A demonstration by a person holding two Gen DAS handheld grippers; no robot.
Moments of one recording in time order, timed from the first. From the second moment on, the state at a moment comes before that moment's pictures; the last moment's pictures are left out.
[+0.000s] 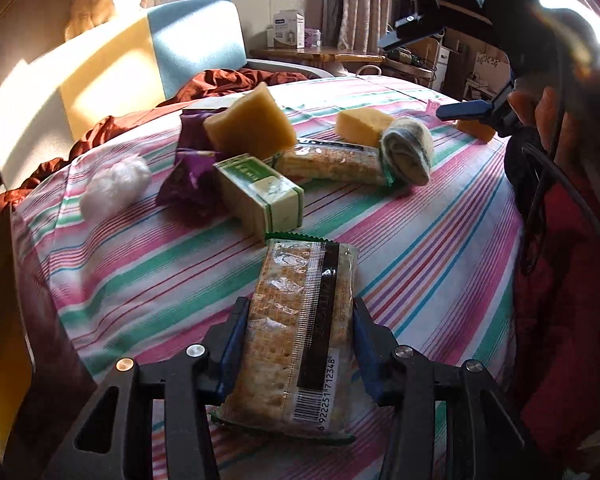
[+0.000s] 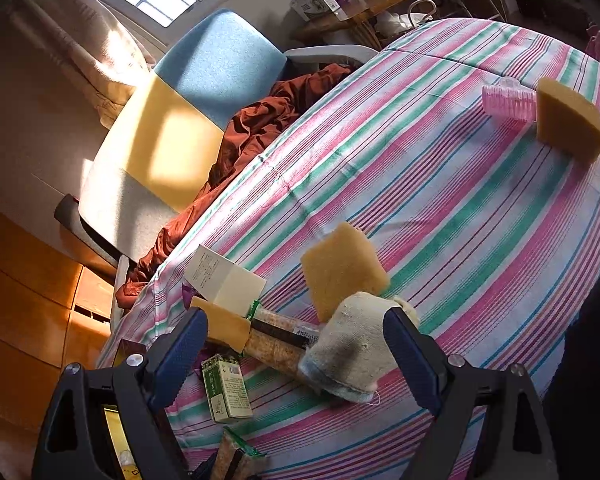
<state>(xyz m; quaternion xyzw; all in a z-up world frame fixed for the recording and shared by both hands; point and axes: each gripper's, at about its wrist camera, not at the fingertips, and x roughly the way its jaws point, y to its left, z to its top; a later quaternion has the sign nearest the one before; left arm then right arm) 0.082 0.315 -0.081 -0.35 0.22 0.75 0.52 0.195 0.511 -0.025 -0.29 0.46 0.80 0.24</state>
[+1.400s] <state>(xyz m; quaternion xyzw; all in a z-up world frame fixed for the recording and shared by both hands) 0.079 0.299 -0.088 -0.33 0.19 0.77 0.51 0.038 0.384 -0.074 -0.55 0.20 0.81 0.07</state>
